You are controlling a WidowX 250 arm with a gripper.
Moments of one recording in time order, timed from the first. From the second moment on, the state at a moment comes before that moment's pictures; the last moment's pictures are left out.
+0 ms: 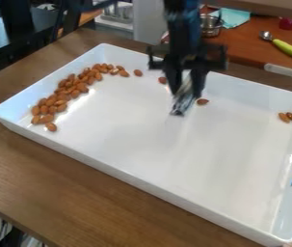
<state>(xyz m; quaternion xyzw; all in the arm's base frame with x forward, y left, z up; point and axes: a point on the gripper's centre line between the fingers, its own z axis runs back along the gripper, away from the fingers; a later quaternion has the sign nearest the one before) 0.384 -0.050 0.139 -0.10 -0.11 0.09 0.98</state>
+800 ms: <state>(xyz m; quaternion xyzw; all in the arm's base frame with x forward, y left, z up) 0.393 -0.160 0.152 -0.10 -0.14 -0.02 0.98</state>
